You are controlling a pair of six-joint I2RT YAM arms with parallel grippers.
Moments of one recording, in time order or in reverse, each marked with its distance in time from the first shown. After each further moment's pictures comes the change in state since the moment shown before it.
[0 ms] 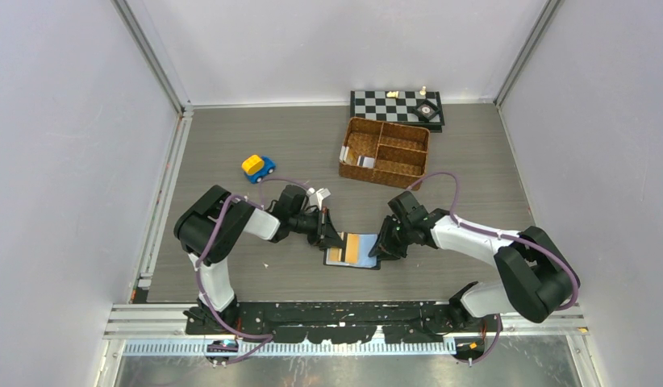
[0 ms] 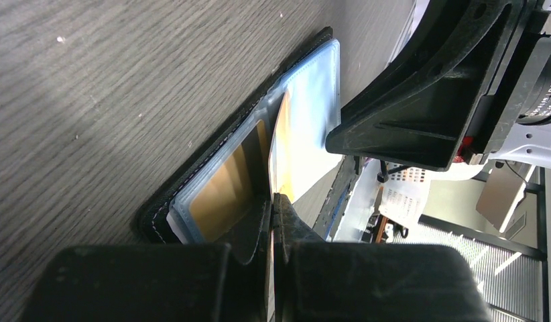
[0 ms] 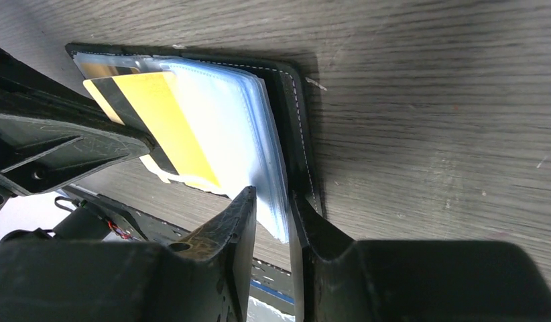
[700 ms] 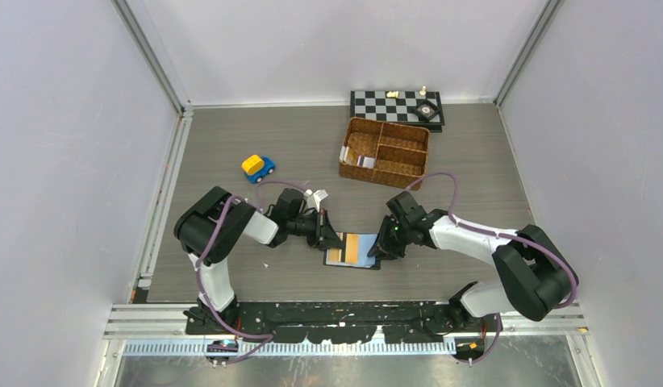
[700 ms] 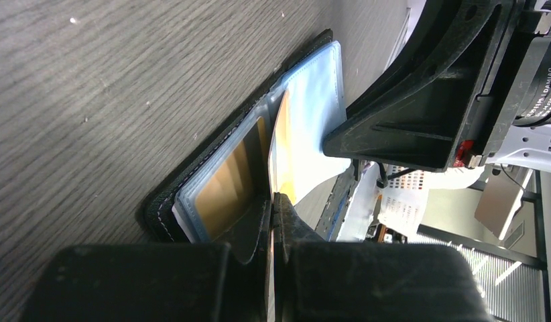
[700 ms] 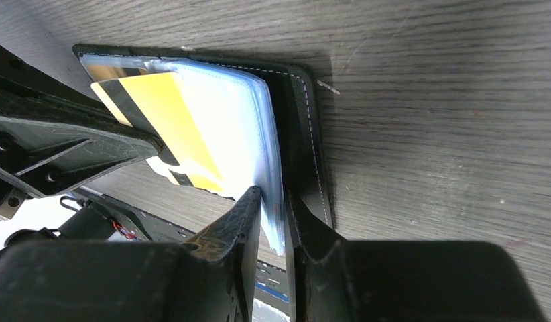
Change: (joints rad) left arm 0.001 0.001 -0.055 0.109 -0.022 -0.039; right arm 0.014 0.012 0.000 0.026 -0.003 0.016
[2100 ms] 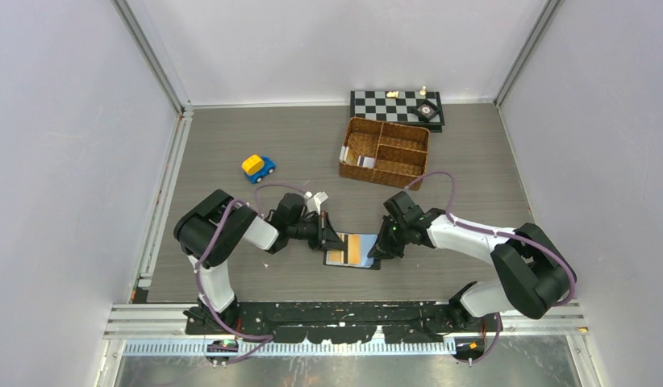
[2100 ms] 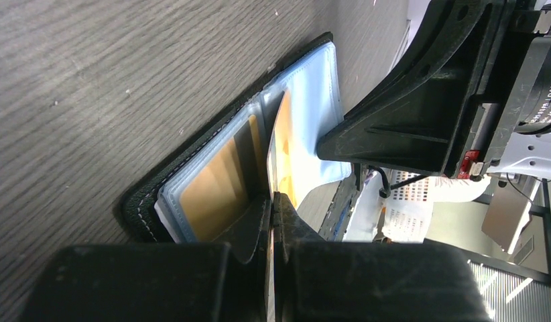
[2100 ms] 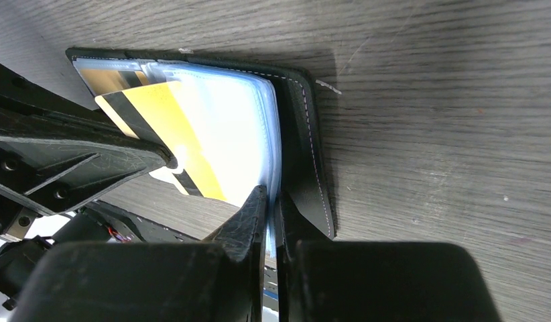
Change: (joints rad) left arm -0.042 -0.016 -0.048 0.092 -0.069 -0.051; right arm 0.022 0.015 0.019 -0.020 0.031 0.013
